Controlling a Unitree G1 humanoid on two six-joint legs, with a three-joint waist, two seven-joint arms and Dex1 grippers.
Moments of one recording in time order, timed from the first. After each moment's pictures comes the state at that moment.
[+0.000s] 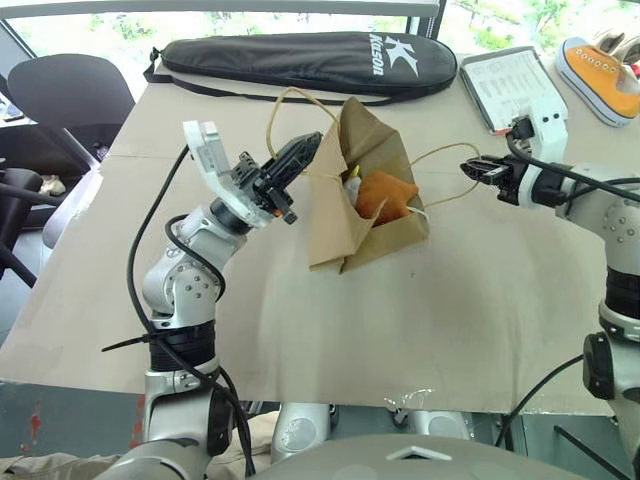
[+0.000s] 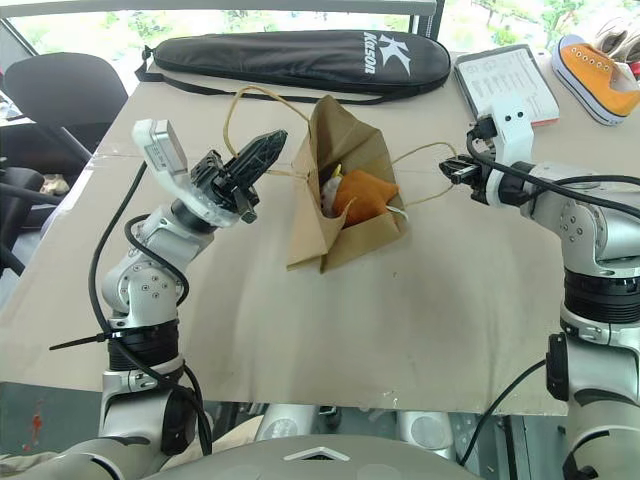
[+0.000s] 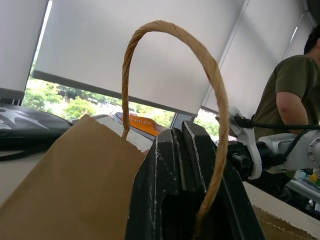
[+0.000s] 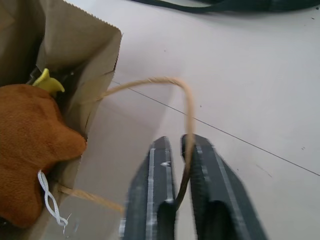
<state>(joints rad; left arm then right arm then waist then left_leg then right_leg) -0.41 0.33 0.22 -0.17 -0.85 0.46 -0.78 -0.66 -0.60 -0.15 -0.19 0.51 1.19 0.49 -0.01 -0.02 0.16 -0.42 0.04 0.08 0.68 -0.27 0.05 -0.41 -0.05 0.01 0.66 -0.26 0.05</state>
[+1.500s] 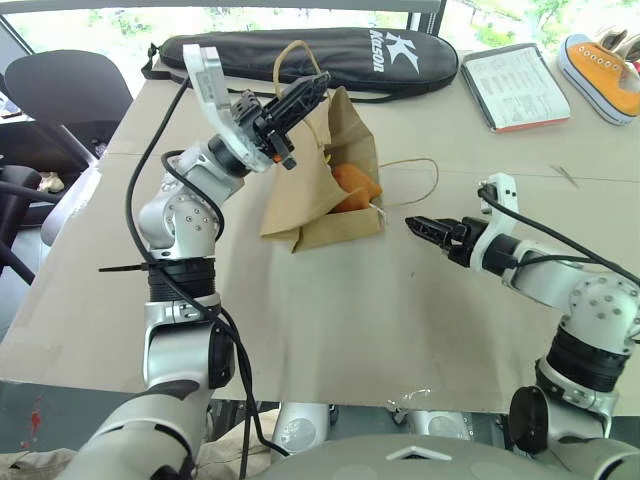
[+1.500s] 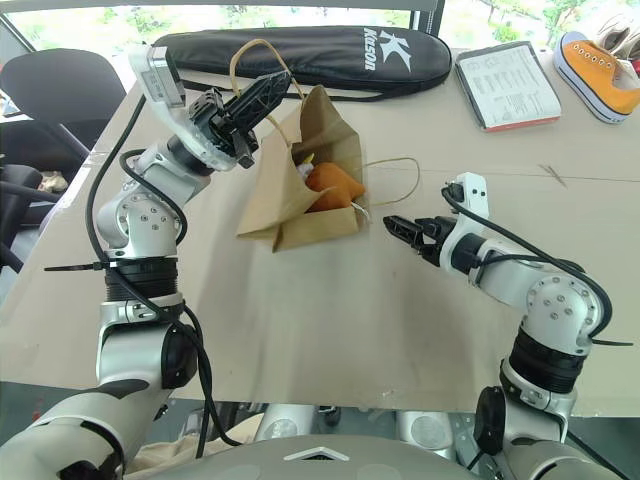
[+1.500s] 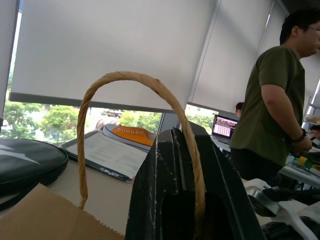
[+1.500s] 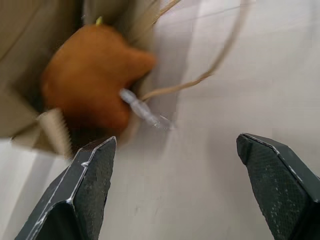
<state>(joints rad) -0.73 0.38 0.21 0.11 -0.78 0.48 -0.93 -0.42 -0.15 -0.38 -0.39 0.96 1.38 -0.02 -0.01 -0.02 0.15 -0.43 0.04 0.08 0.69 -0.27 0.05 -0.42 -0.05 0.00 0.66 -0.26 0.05</state>
